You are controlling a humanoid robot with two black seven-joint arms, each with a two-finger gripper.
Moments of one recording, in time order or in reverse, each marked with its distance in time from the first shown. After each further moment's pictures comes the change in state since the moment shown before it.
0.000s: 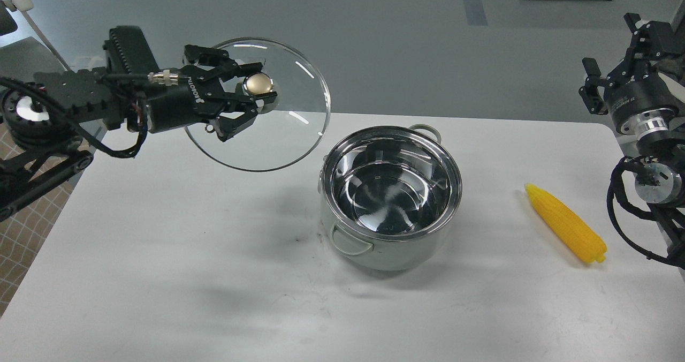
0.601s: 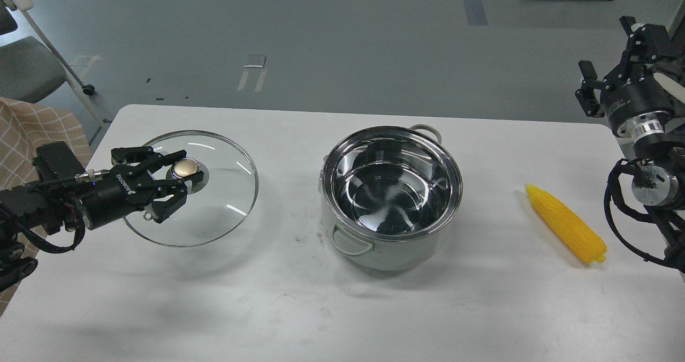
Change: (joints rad) left arm 0.428 0.078 -0.010 0.136 -0.146 0.289 -0.003; right arm -0.009 0.005 0.000 0.001 0.000 0.000 0.000
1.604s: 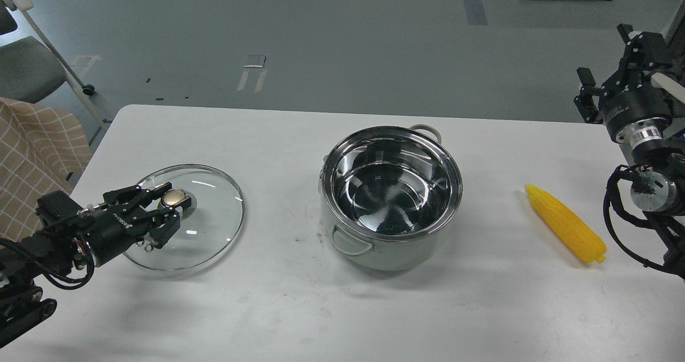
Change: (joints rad) left arm 0.136 -0.172 0.010 0.255 -0.117 0.137 -0.006; right arm -0.019 0.001 0.000 0.004 0.000 0.000 0.000
